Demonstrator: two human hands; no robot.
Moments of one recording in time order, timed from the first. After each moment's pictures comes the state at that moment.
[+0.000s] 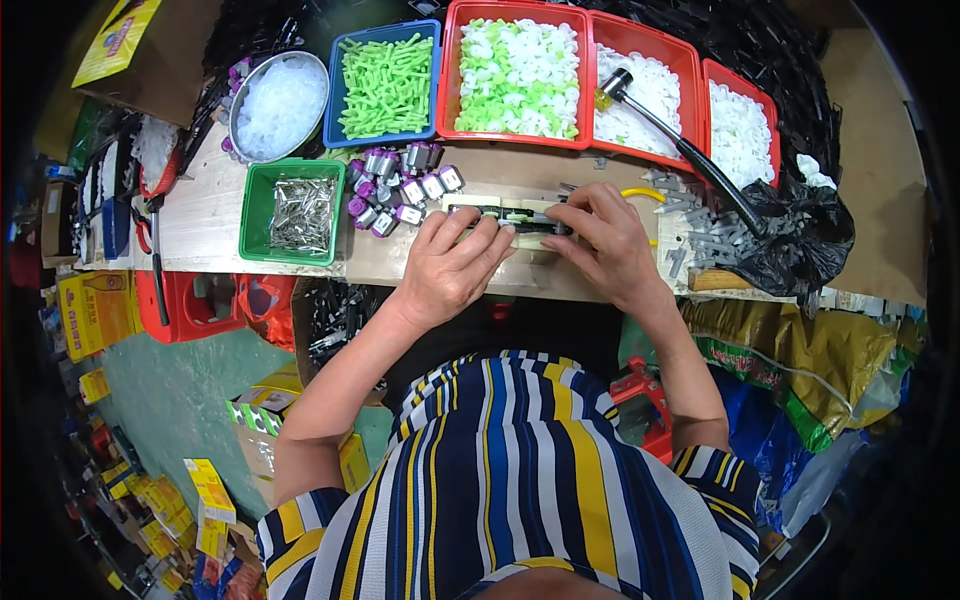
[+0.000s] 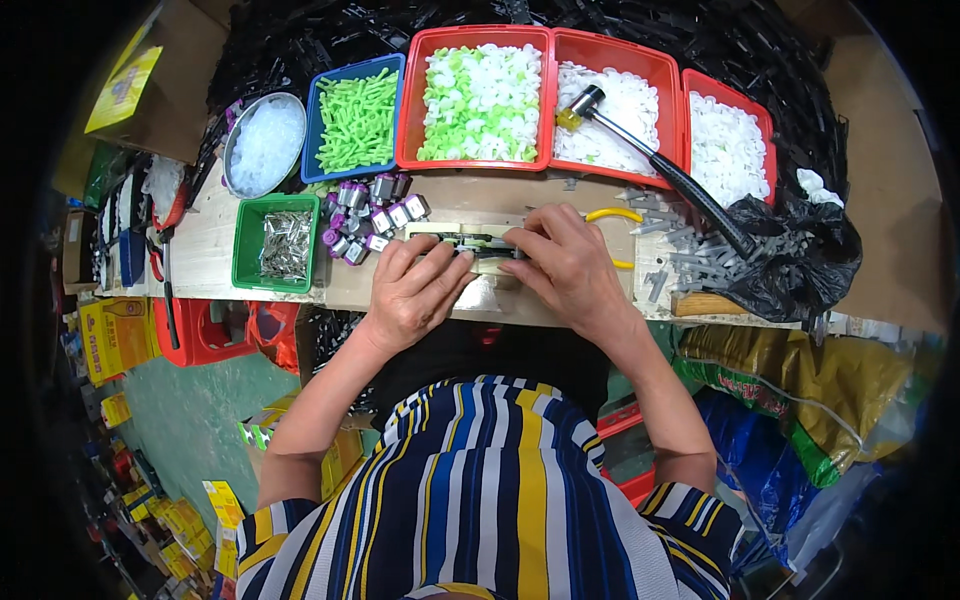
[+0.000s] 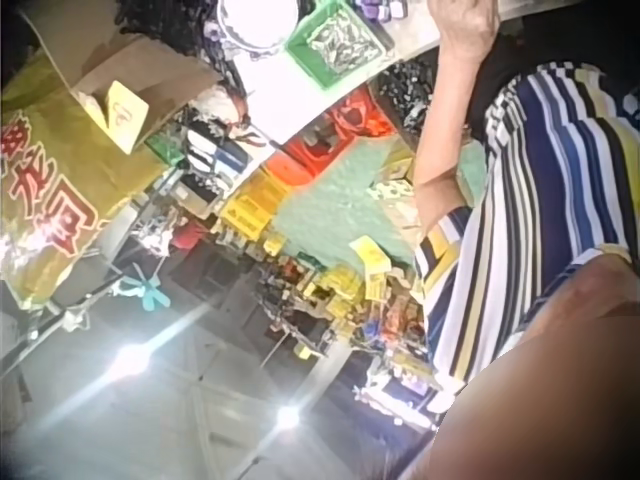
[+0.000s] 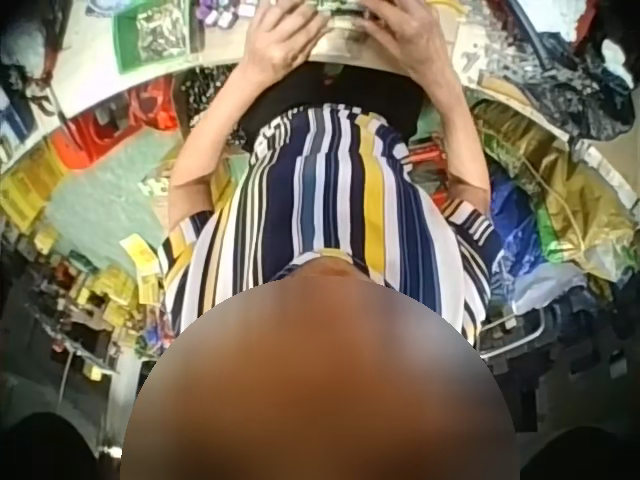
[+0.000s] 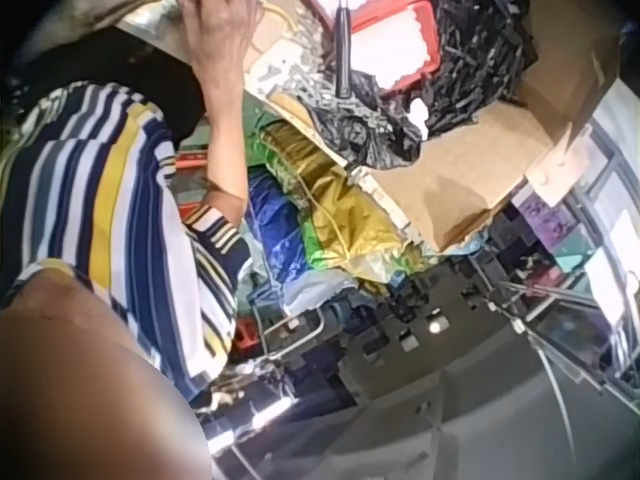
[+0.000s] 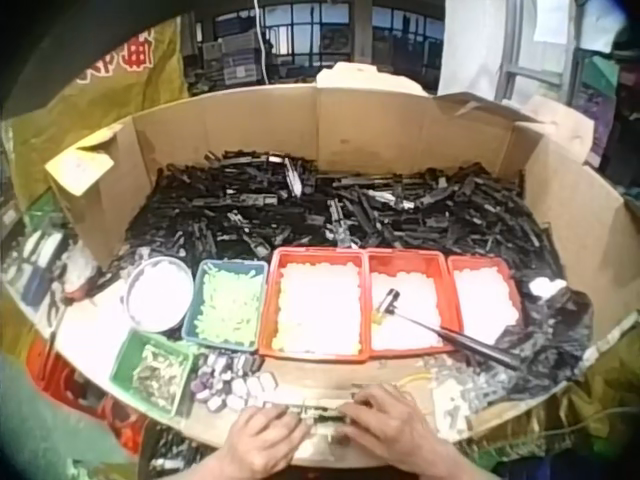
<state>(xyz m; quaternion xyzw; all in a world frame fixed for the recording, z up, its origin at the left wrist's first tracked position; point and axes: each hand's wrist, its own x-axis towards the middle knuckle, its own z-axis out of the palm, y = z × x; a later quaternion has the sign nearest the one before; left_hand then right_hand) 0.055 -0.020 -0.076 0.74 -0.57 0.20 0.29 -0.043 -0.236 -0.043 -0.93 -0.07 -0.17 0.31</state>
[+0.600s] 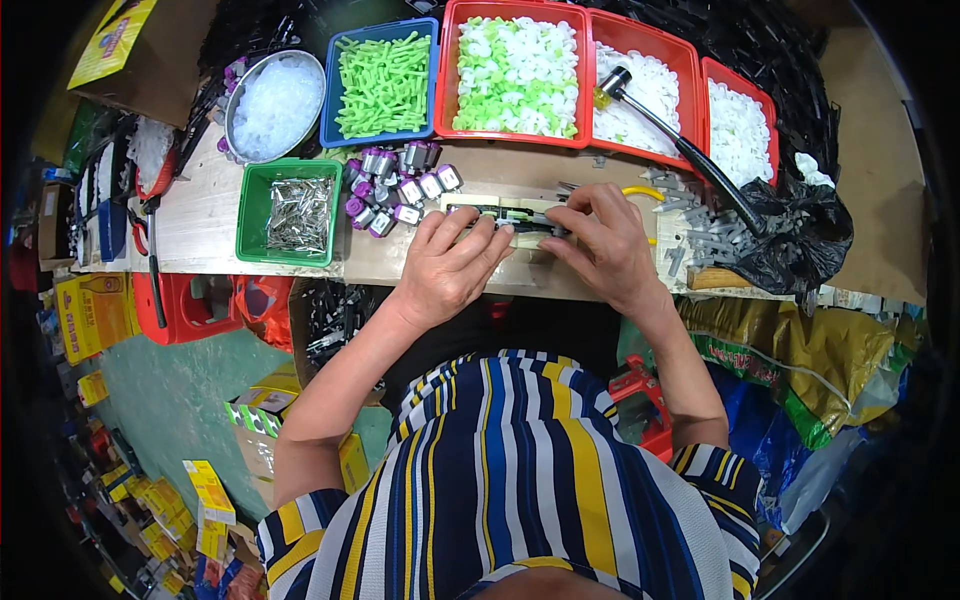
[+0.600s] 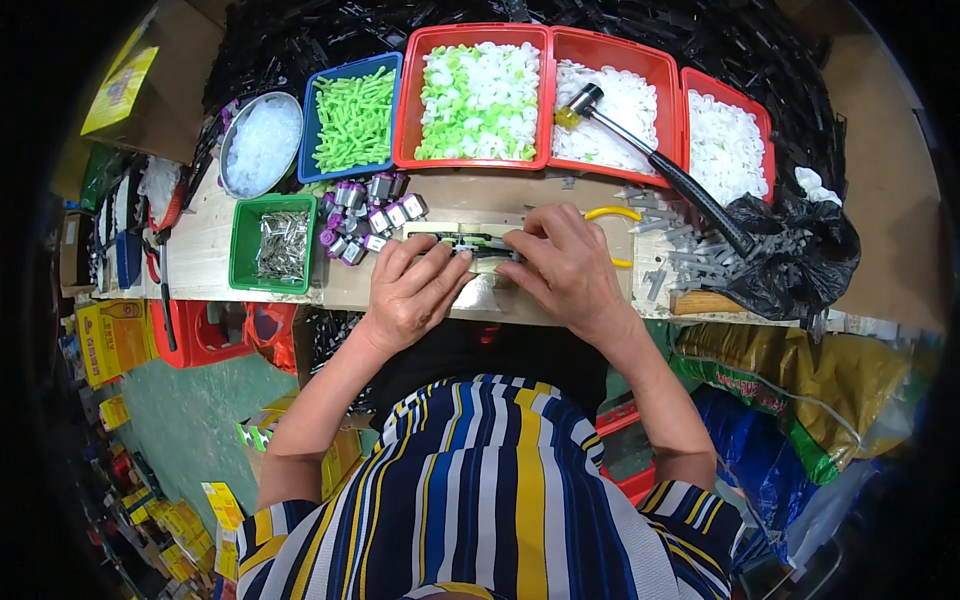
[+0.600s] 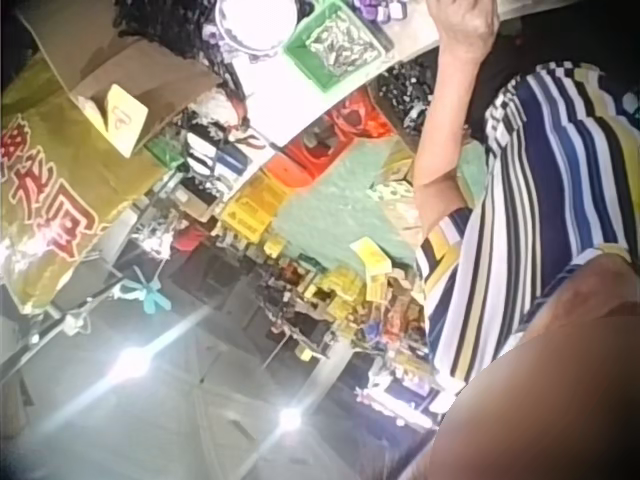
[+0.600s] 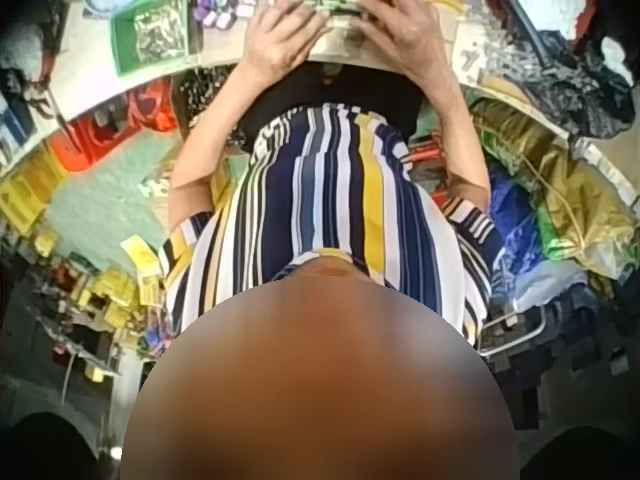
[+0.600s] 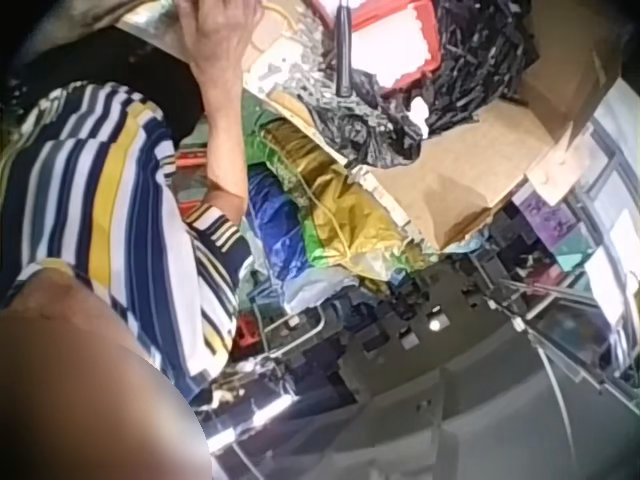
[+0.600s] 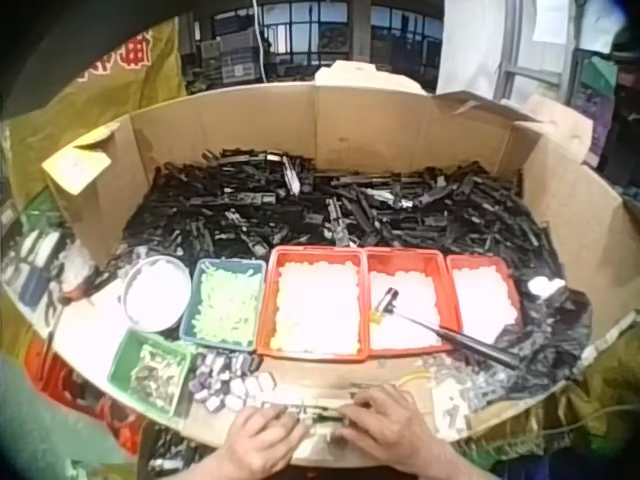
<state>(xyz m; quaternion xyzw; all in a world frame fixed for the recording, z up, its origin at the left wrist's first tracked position) 0.054 -0.020 -0.077 0.74 -0.57 0.20 0.28 -0.047 -0.235 -0.043 -0.94 -0.07 -0.18 0.26</state>
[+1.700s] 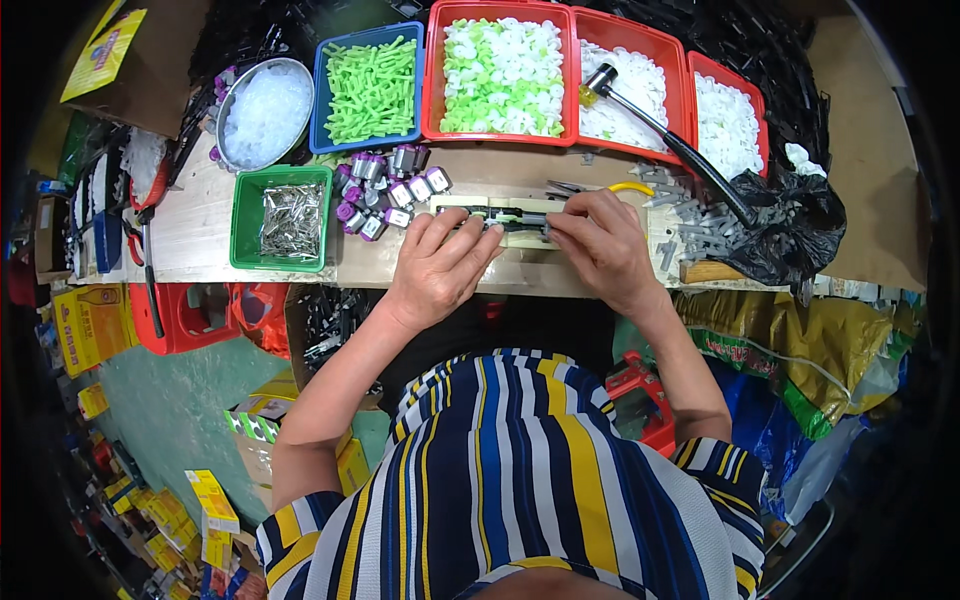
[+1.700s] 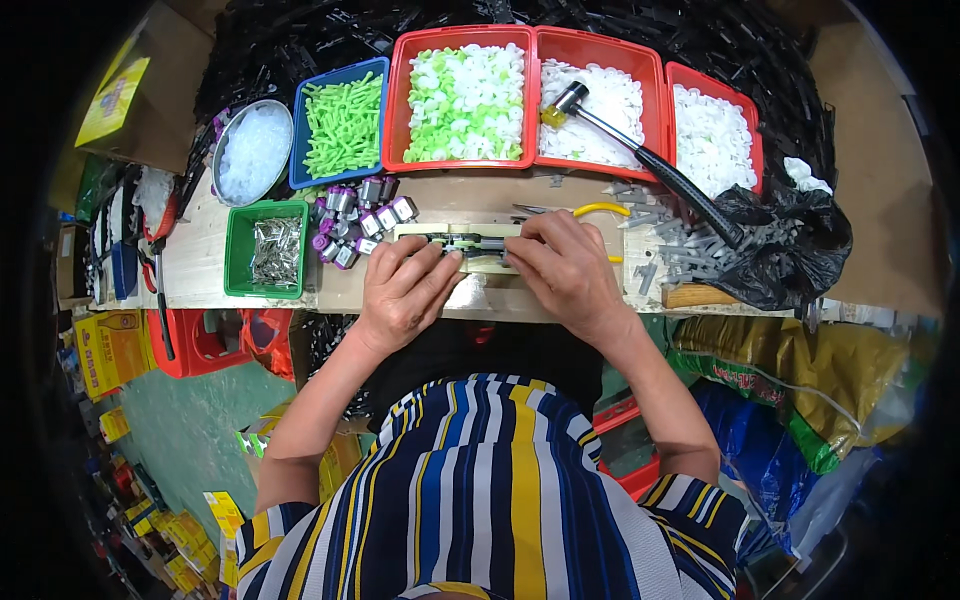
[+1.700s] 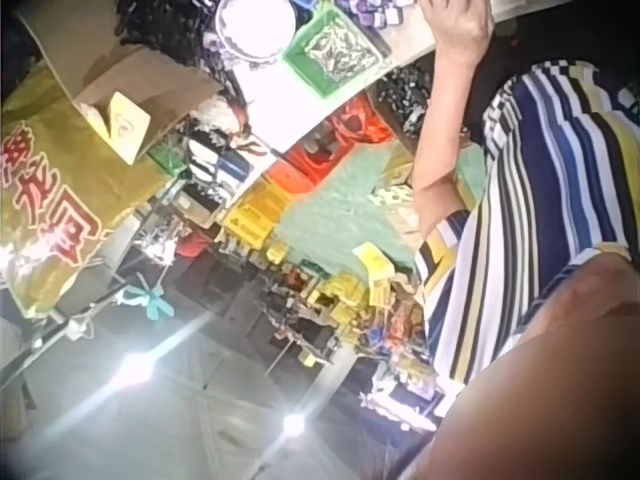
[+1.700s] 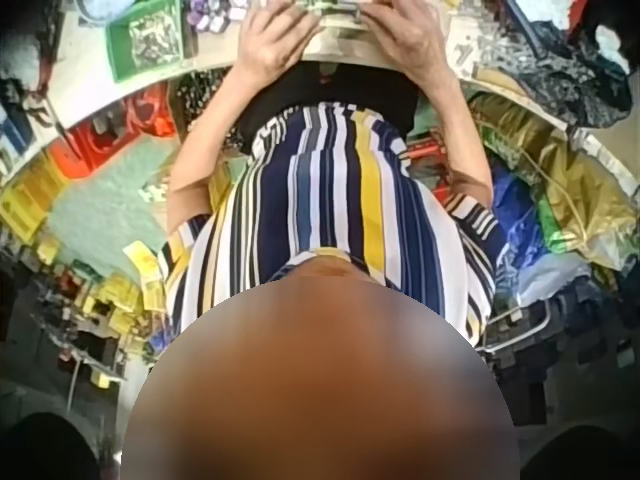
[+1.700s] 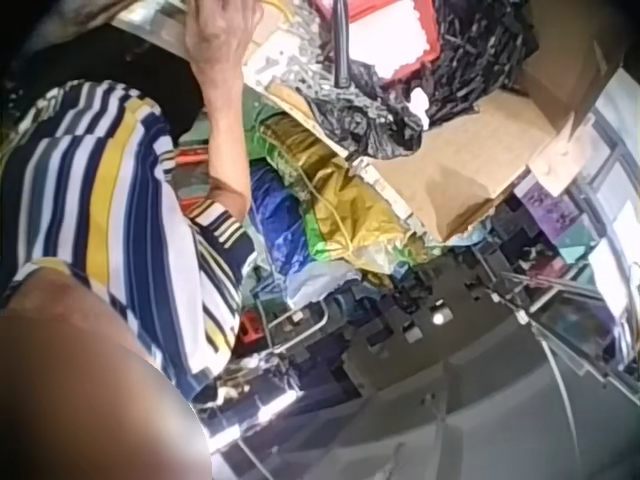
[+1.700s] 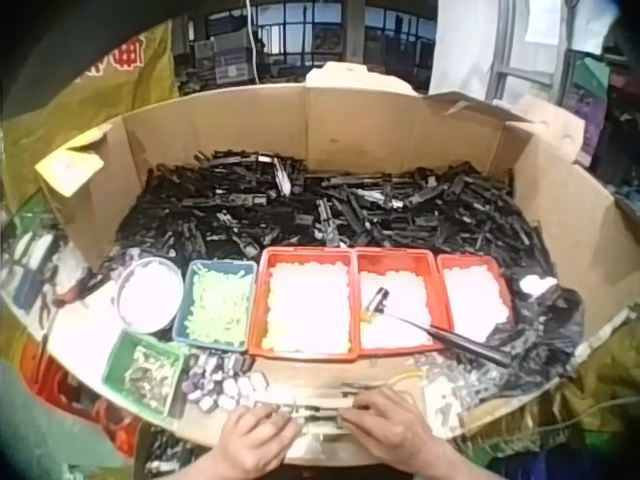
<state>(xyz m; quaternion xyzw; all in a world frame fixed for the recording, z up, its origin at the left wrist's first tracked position) 0.055 -0.023 -0.076 0.74 -0.57 0.20 0.30 -0.055 -0.239 -0.047 -0.94 -0.06 -0.21 0.26</state>
